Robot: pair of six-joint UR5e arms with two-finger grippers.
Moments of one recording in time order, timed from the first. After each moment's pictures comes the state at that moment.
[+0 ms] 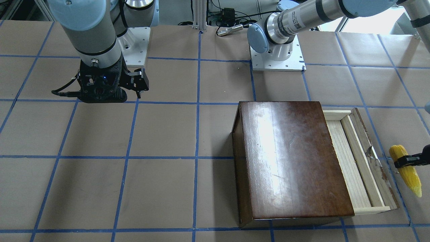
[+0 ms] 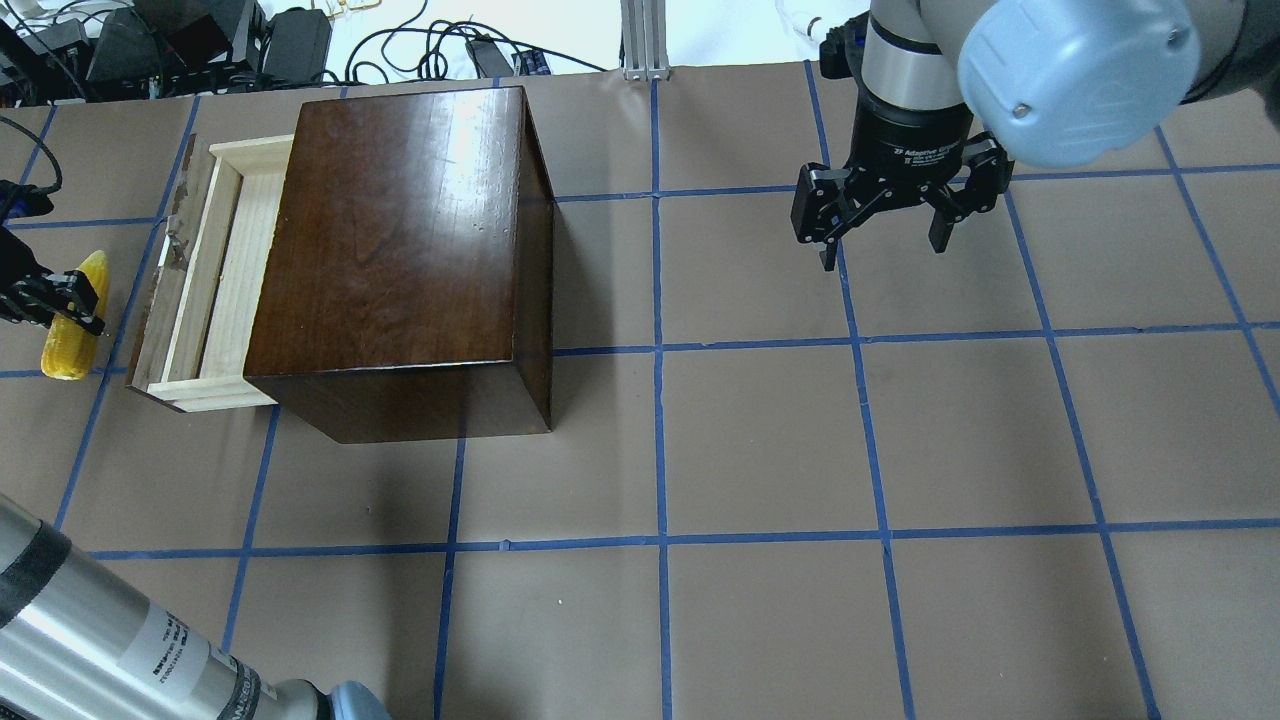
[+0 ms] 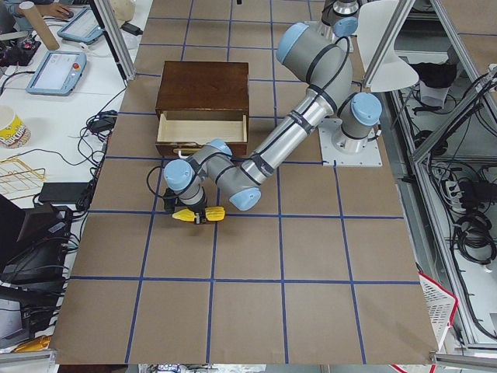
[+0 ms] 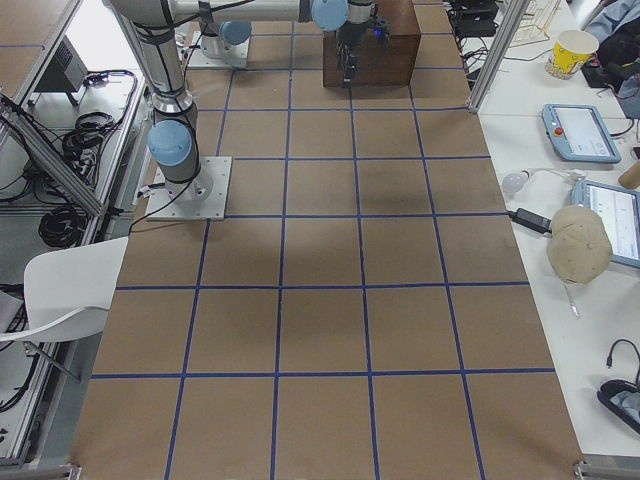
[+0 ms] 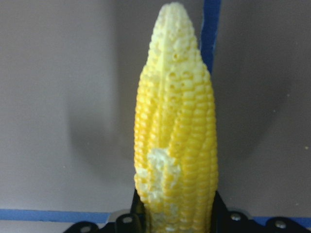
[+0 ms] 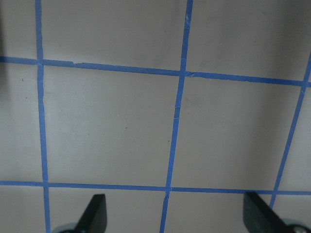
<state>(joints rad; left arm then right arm) -0.86 -2.24 -1.35 -1.21 1.63 0.67 1.69 -1.44 1.50 -1.50 -1.64 0.03</state>
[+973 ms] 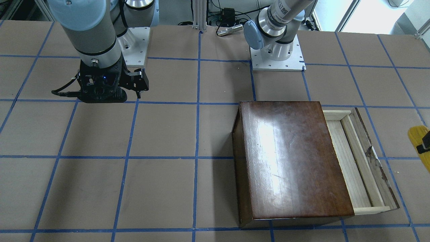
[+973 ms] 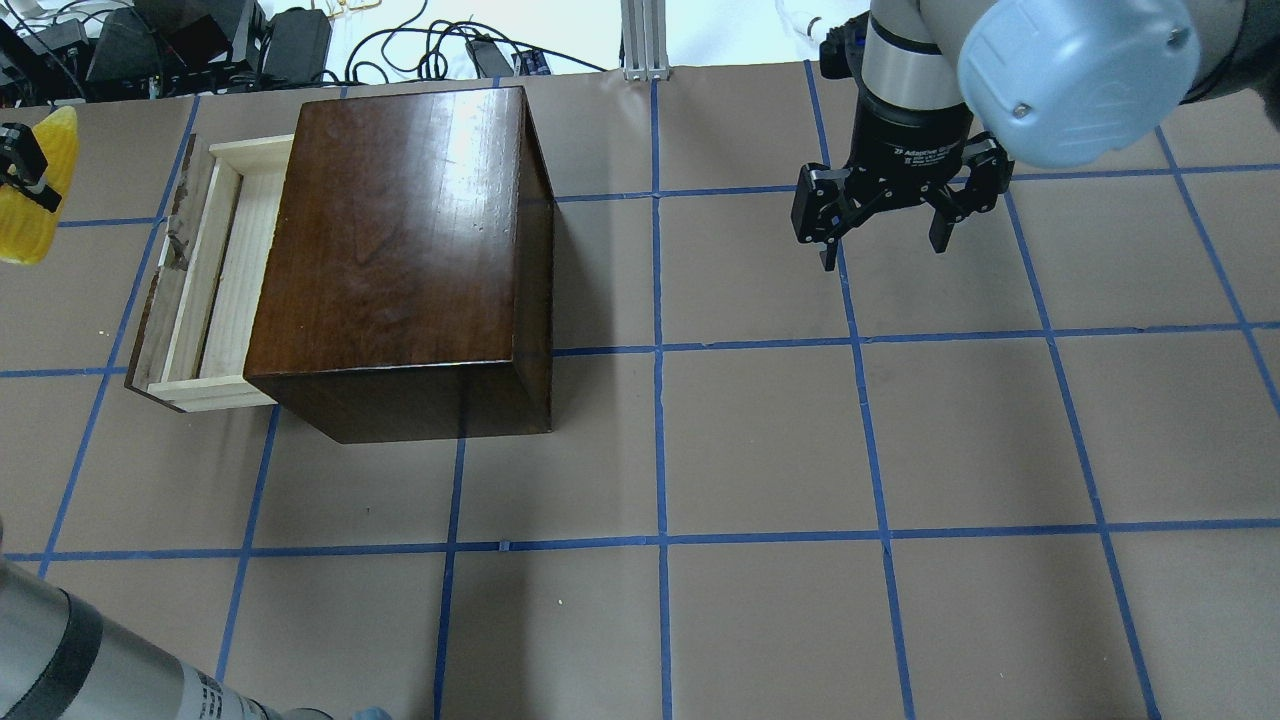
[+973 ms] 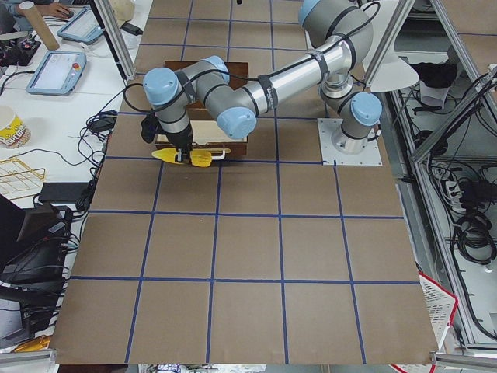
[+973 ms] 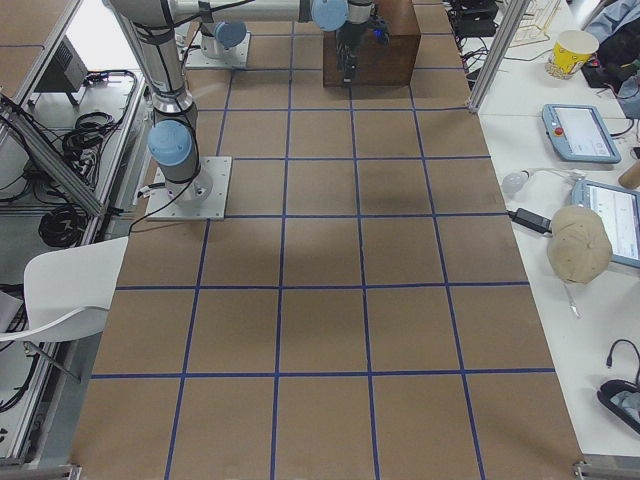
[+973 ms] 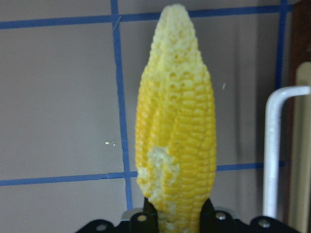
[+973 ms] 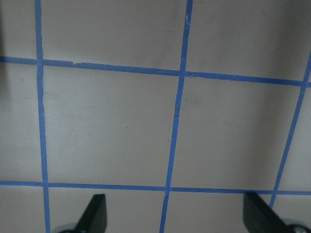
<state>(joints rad) -1.01 -2.01 -1.17 -1.59 1.57 0.61 1.69 -1.44 1.50 -1.50 -1.64 0.03</state>
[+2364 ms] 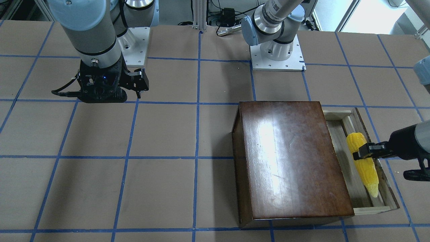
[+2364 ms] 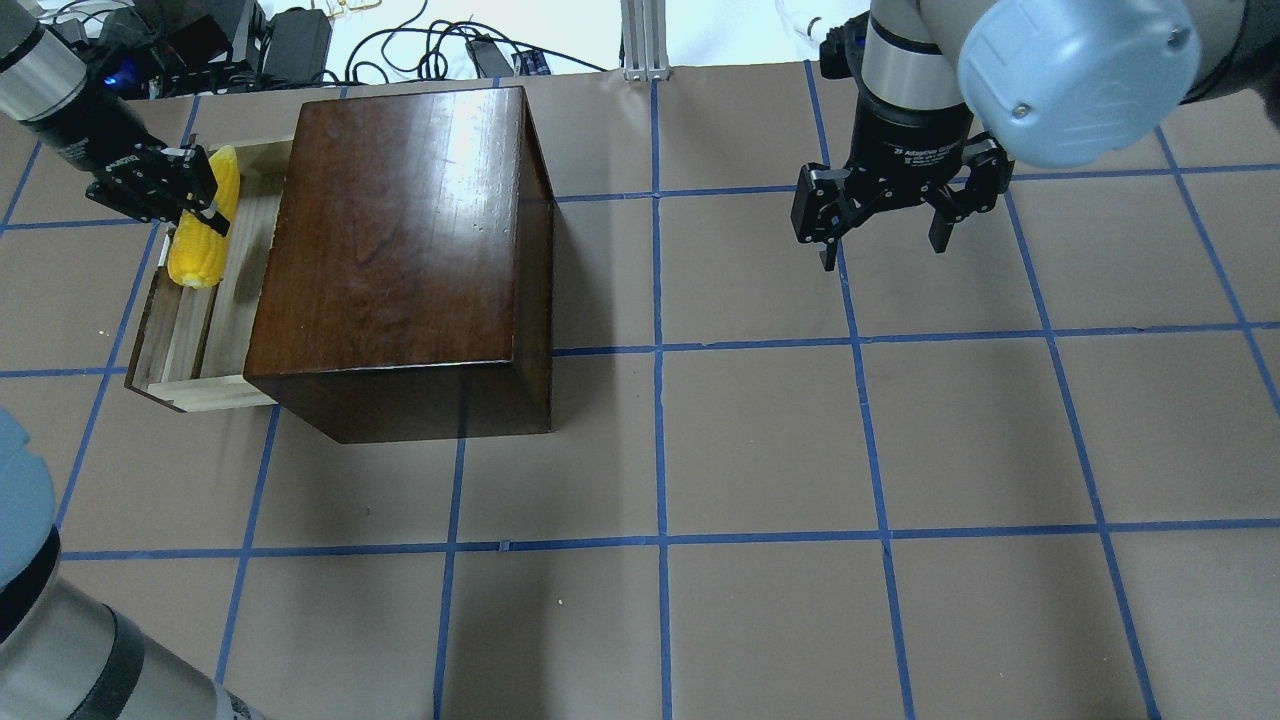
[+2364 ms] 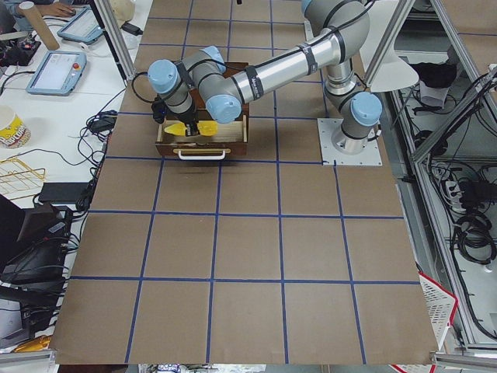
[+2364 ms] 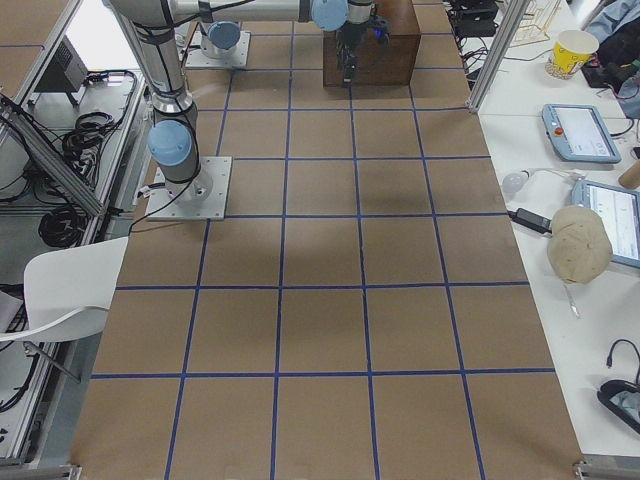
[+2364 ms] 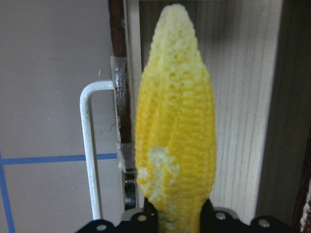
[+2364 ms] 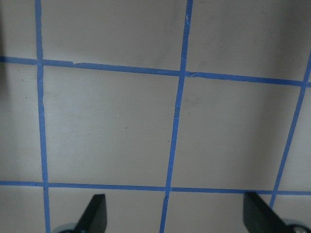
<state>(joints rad) -1.13 -2.02 -1.32 -1.60 1.42 0.42 1.69 -1.44 1.50 -1.50 -1.64 0.03</state>
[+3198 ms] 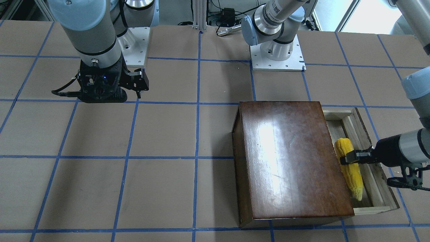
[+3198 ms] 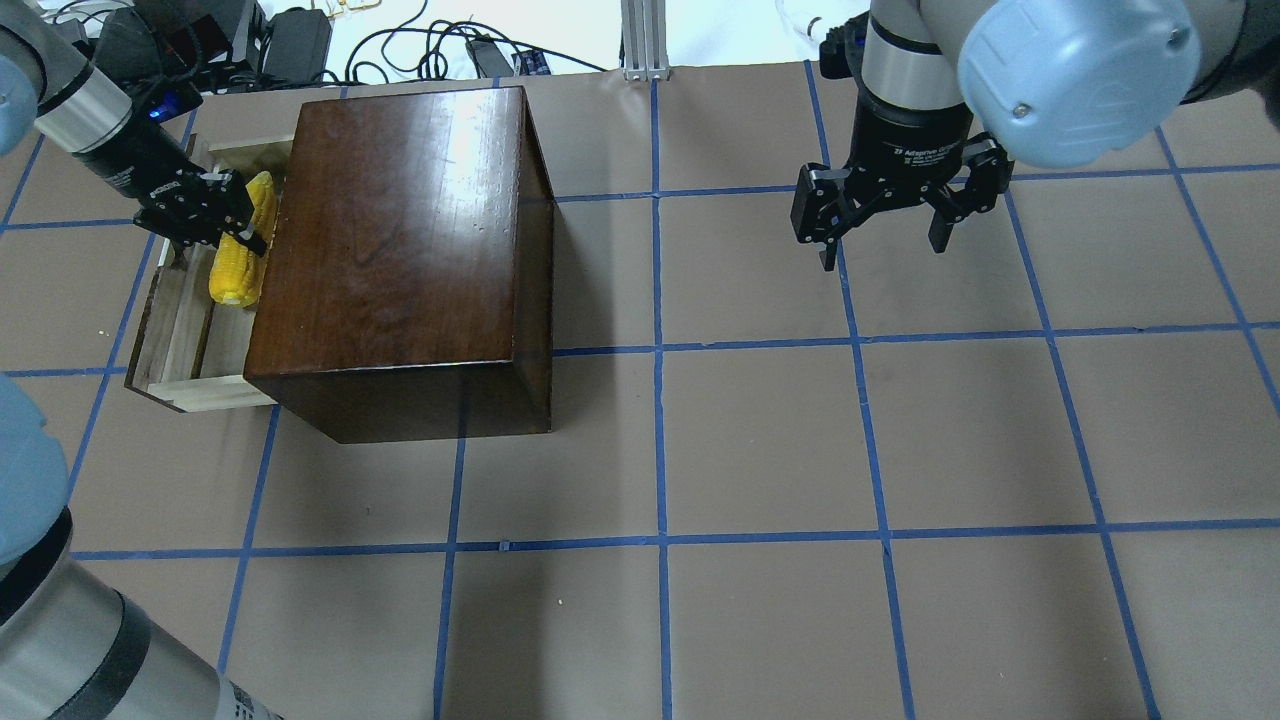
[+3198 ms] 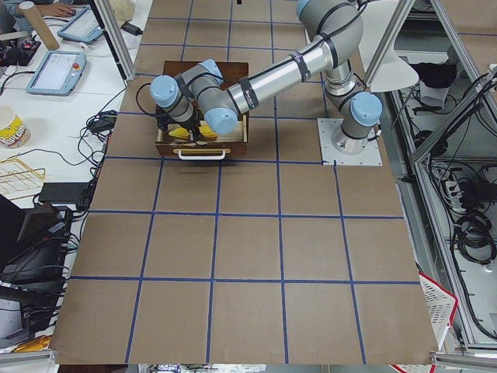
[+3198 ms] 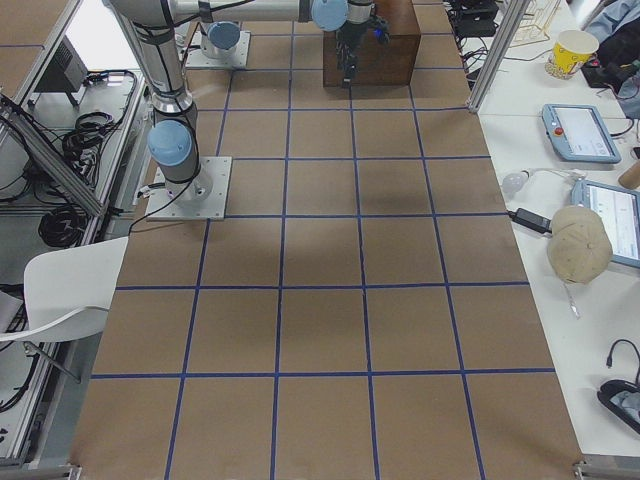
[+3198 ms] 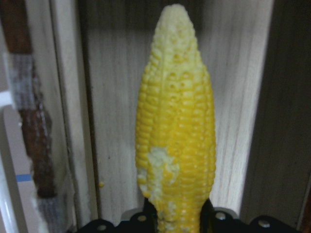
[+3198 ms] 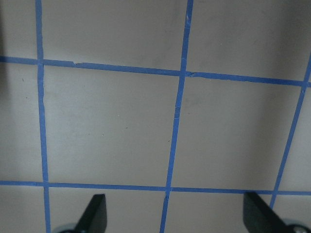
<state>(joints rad) -1.14 -2.06 -1.35 -1.58 1.38 0.42 1.69 -1.44 1.50 -1.50 -1.64 0.03</state>
